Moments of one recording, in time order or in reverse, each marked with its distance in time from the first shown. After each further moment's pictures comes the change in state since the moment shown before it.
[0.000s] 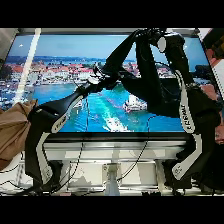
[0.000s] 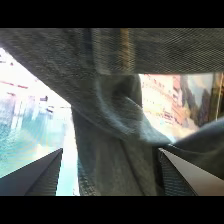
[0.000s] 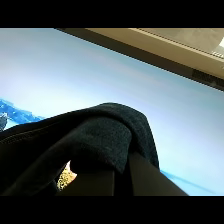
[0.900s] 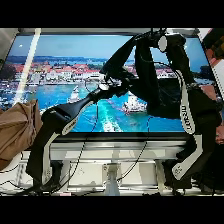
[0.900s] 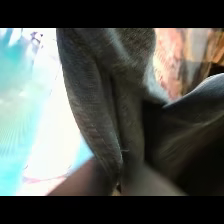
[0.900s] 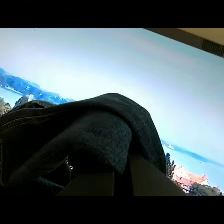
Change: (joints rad) left arm -0.117 -0.114 0.064 -0.131 -0.008 -0.060; right arm 0.000 0.006 0.001 0.006 0.126 0.001
